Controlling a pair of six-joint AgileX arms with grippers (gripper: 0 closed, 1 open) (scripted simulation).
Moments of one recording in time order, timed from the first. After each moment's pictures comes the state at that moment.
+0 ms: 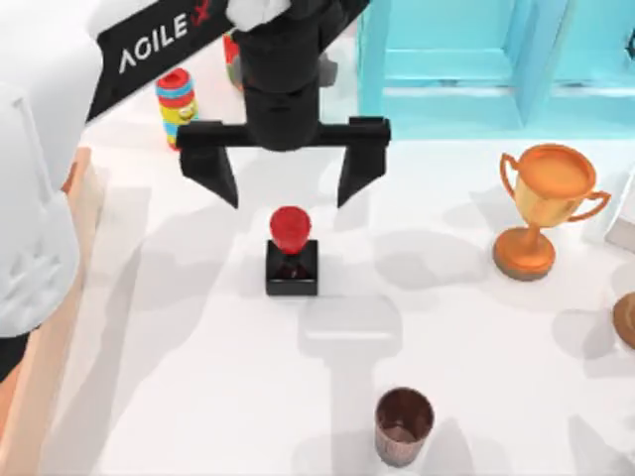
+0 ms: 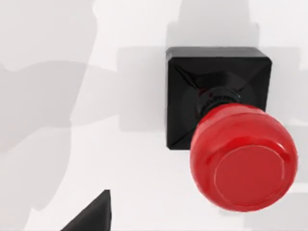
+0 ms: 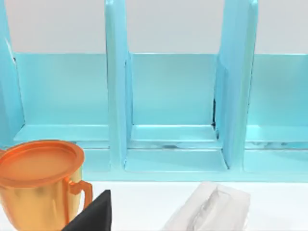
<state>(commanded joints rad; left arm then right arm) -0.59 2.28 2.13 -1.42 0.00 -0.56 0.00 0.00 0.00 0.00 0.00 0.00</state>
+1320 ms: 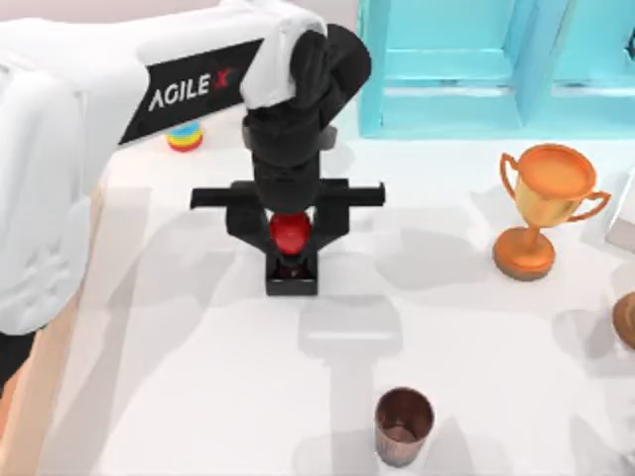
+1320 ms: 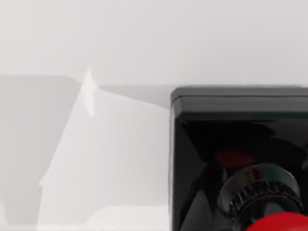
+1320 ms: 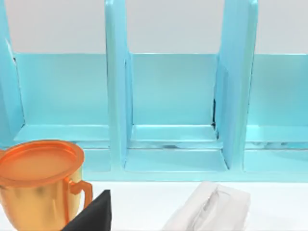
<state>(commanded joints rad) -0.60 2.30 1.86 -1.13 0.00 -0.56 0.00 0.00 0.00 0.00 0.00 0.00</state>
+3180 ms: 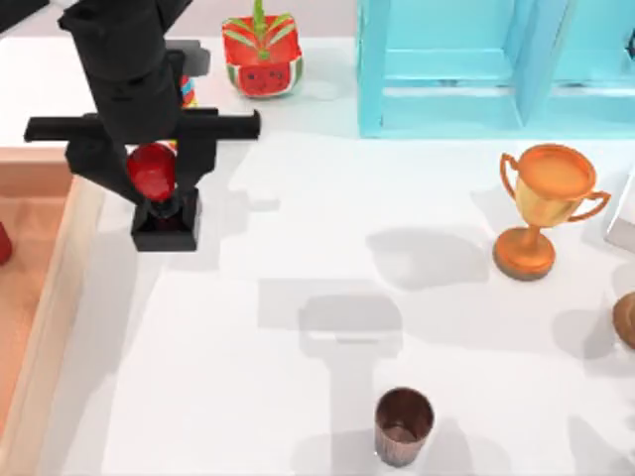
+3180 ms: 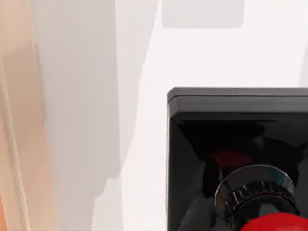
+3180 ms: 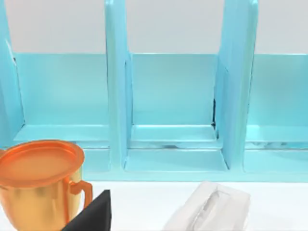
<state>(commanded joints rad) -0.40 1.96 1.78 -1.38 0.00 -0.38 0.00 0.00 0.00 0.00 0.00 0.00</state>
